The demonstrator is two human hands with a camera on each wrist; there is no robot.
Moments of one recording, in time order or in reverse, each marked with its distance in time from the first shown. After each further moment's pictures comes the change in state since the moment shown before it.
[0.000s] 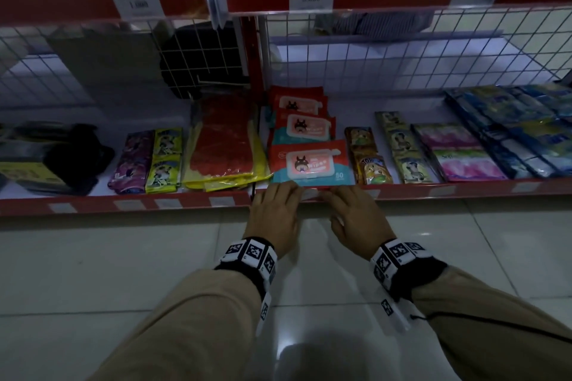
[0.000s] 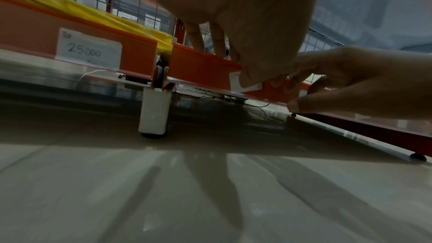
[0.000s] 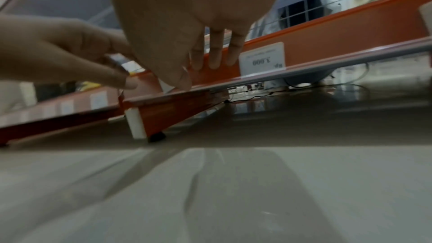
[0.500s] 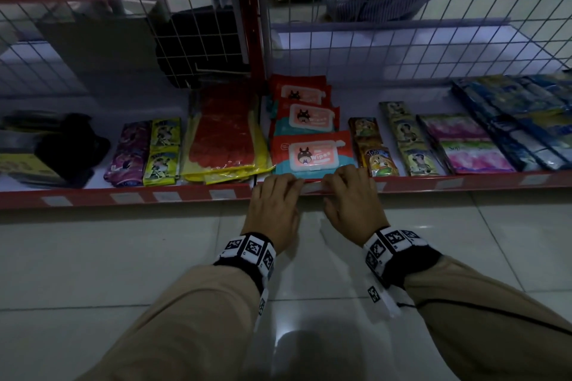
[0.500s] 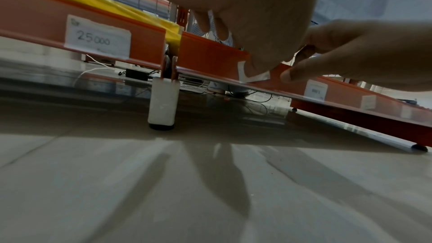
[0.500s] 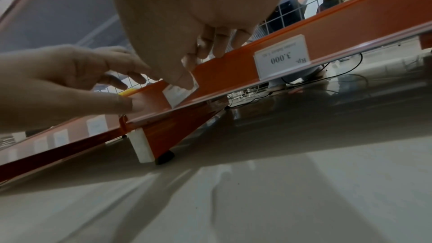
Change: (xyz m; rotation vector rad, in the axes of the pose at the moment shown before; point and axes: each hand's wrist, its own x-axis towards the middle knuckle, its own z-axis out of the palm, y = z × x) left_hand -0.005 -0.007 0.009 -0.026 0.096 0.009; right_hand 0.017 -0.015 0.003 -0.037 0.065 0.172
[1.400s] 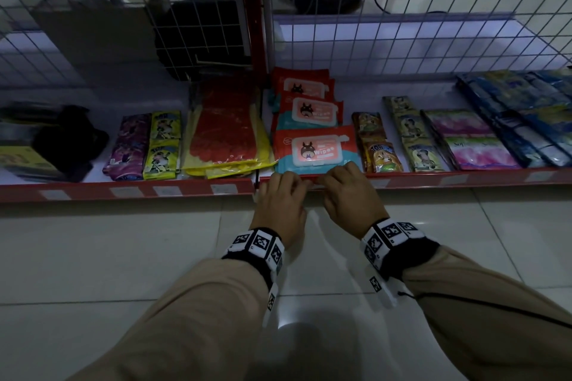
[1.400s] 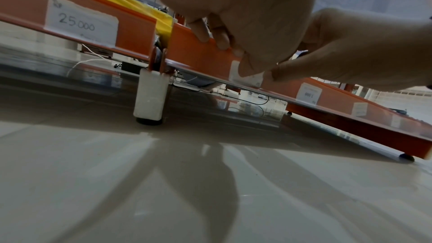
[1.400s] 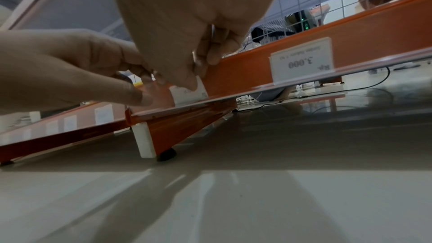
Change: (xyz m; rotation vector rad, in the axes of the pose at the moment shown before) left_hand 0.004 0.005 0.004 -0.105 -0.058 -0.049; right_hand 0.011 -0.001 0.007 0.002 0.005 -0.197
